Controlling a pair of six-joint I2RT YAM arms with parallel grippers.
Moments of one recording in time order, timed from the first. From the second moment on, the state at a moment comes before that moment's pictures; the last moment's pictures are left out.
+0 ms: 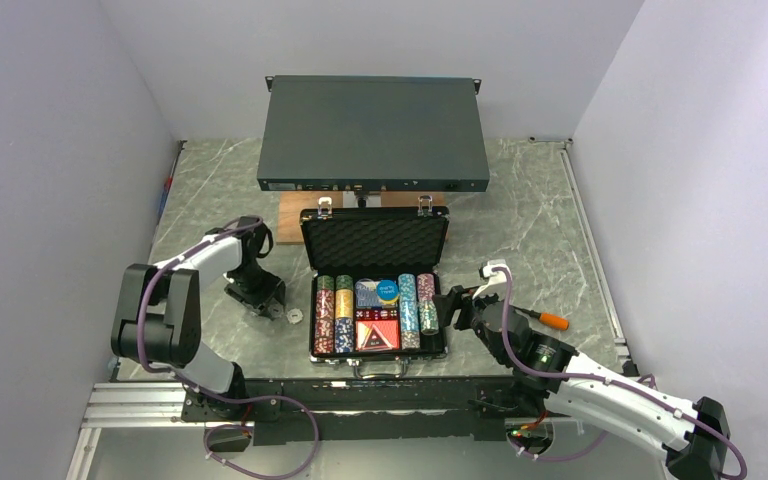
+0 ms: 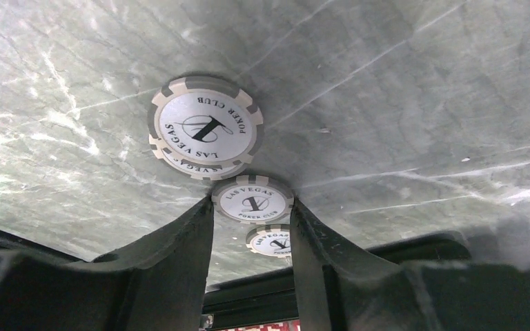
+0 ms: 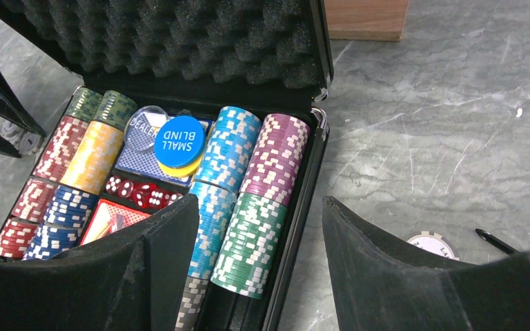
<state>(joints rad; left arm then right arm) -0.12 1.54 0.81 -0.84 0.00 -1.12 0.98 0.47 0.22 -0.10 0.52 0.50</state>
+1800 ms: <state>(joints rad) -0.04 1.45 0.87 -0.87 -0.19 -0.88 0.98 0.46 0.22 -0.10 0.52 0.50</state>
